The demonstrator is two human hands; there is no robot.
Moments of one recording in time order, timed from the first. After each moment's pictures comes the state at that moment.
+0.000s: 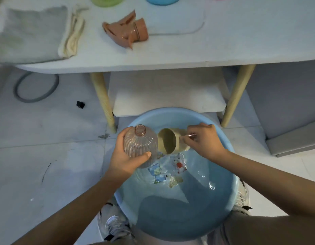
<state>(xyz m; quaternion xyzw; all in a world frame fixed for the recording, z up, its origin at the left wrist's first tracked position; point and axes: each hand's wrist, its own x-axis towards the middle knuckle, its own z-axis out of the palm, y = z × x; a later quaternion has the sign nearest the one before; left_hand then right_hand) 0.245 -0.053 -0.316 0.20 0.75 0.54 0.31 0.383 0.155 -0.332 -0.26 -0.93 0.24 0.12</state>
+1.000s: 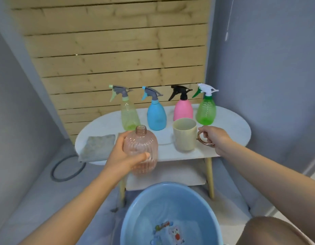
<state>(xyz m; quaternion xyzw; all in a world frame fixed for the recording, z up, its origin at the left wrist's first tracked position) 0.246 -0.023 -0.032 0.30 0.71 0.60 0.21 0.393 0.222 -0.033 -0.49 -0.59 0.59 0.25</state>
